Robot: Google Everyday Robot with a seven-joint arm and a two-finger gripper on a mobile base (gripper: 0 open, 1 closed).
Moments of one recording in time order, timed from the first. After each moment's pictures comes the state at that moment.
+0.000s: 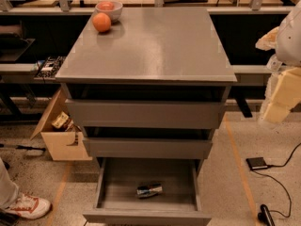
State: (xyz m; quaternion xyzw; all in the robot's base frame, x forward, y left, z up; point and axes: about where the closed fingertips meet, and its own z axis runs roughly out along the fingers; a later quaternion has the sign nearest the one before) arm 0.438 -0.216 0.977 -0.60 0.78 -0.04 0.16
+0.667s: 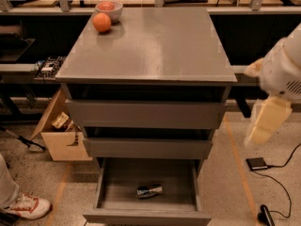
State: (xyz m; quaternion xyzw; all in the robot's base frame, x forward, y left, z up) arm 0.439 -0.213 0.916 -0.60 0.79 0.00 0.15
